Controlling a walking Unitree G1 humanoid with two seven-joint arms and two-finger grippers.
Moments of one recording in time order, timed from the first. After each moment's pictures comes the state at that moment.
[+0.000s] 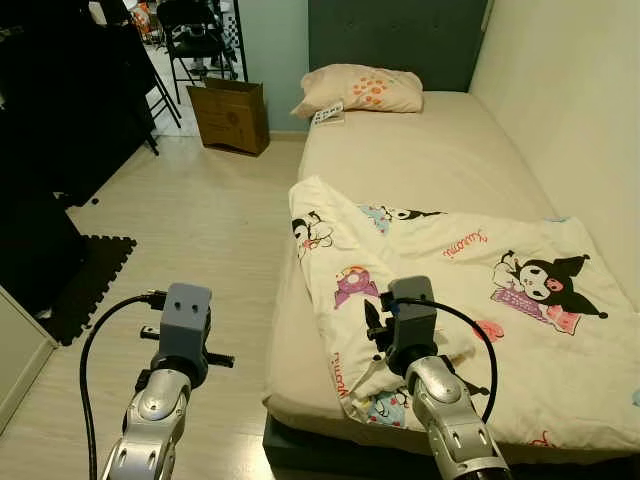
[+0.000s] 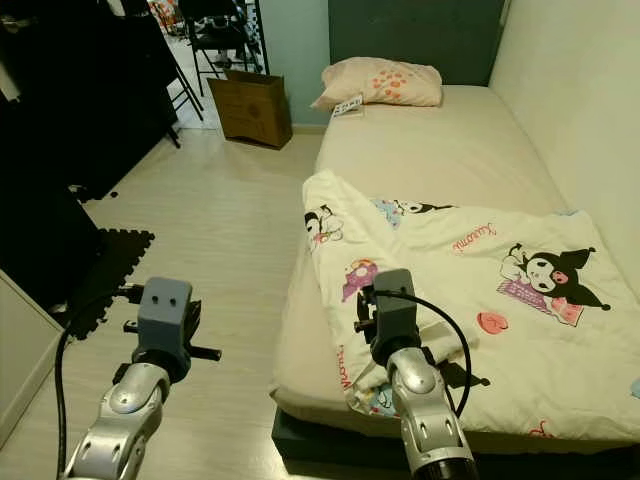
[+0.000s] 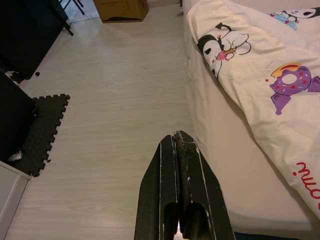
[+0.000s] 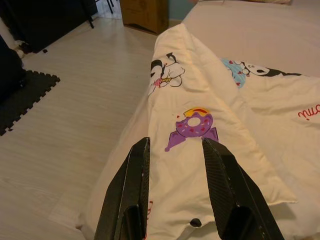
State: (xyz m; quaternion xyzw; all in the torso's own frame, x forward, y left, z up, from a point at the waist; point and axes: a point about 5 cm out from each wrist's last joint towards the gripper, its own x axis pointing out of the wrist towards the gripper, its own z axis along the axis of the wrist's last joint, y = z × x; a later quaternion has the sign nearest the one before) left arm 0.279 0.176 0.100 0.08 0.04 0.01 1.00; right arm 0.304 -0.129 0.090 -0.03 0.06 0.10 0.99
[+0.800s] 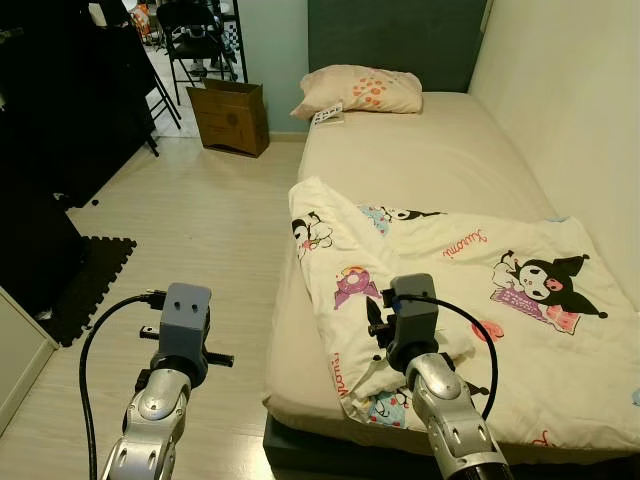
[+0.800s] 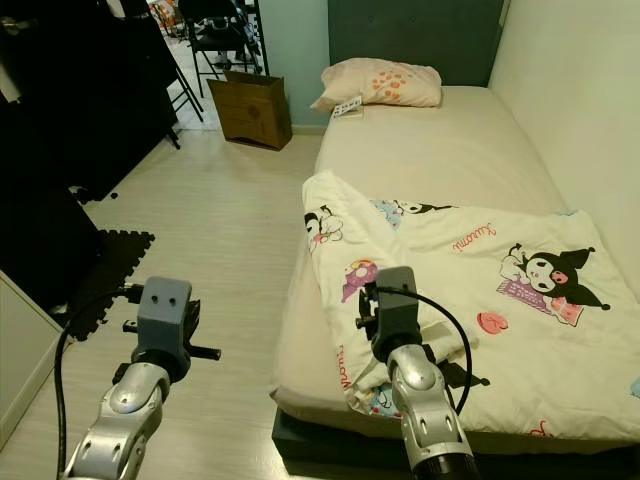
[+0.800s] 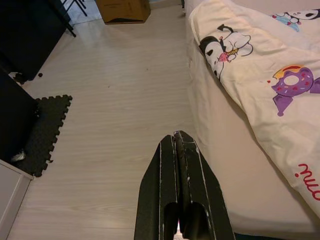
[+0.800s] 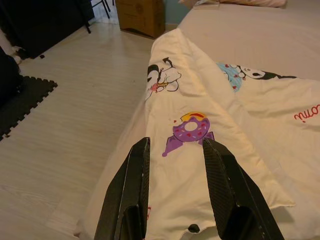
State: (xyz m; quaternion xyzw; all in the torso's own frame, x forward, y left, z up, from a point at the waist) left arm 0.279 0.177 0.100 0.08 0.03 0.02 1.00; right arm 0.309 -0.131 0.093 -0.03 0.05 0.09 0.99
